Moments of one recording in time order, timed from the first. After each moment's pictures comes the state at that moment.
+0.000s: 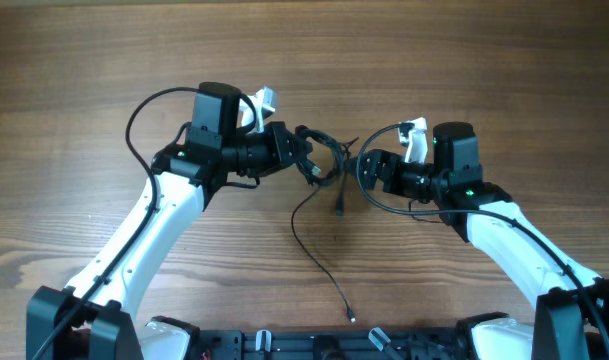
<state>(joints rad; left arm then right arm) -0.31 1.46 1.00 -0.36 0.72 -0.71 0.20 1.43 0.63 -0.02 -0.66 0.54</state>
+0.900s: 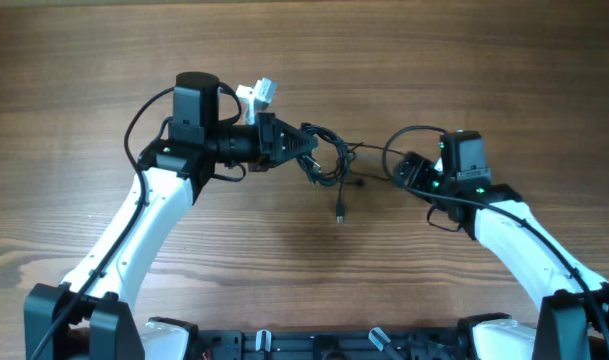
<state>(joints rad) -0.23 1.47 1.00 -0.23 1.12 -0.78 0.13 1.41 0.64 -0.30 -0.06 0.61</state>
